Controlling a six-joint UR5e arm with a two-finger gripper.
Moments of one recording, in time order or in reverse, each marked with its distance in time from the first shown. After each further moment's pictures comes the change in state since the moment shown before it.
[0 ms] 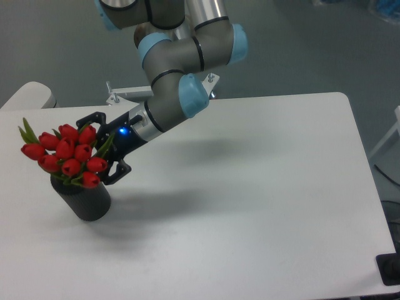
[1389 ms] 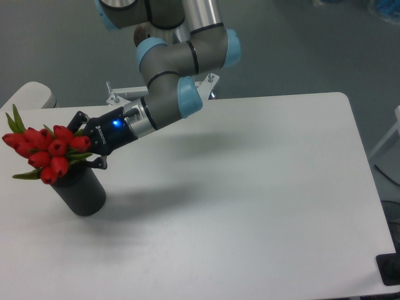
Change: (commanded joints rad) arm 0.029 0.009 -0.077 0.152 -0.200 -0.005
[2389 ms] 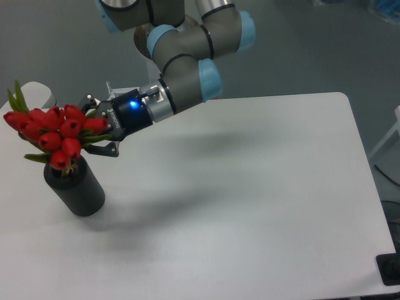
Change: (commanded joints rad) arm 0.081 0.046 0.103 -0.003 -0.156 -0.176
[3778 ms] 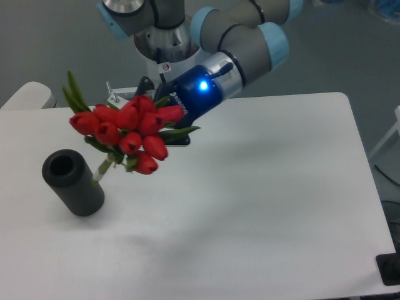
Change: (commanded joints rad) arm 0.187 -0.050 0.207 0.012 0.017 -0.269
